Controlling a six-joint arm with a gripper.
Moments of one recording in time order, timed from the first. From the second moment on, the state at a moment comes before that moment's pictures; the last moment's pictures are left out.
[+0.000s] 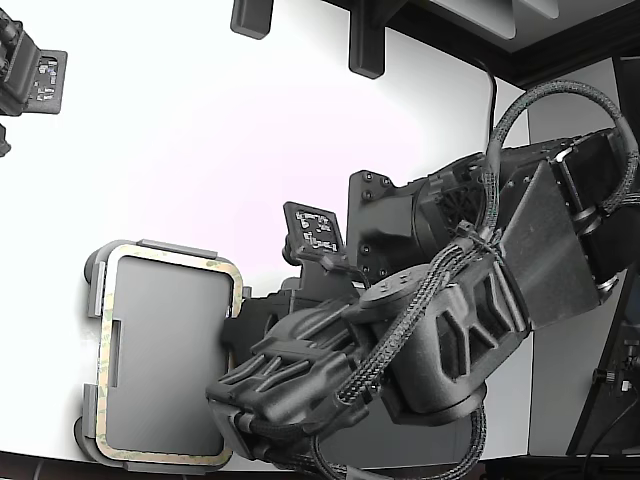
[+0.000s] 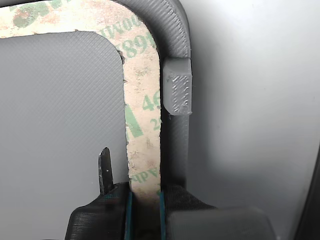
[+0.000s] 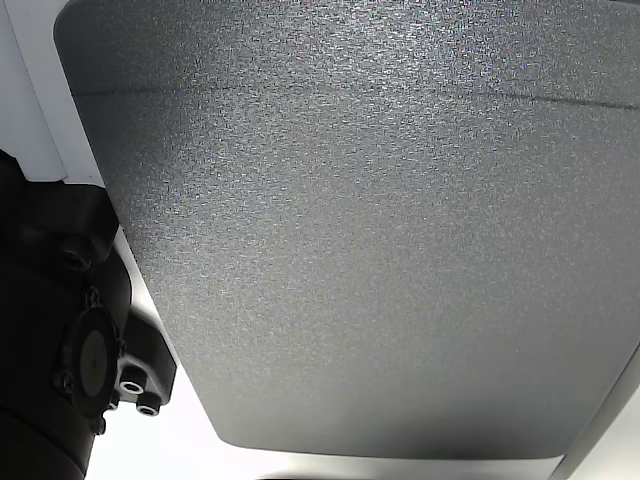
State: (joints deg) arm 32.1 75.2 75.2 94.3 7.1 125.8
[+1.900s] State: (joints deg) arm -2.5 160.1 145.8 55.7 6.9 9.1
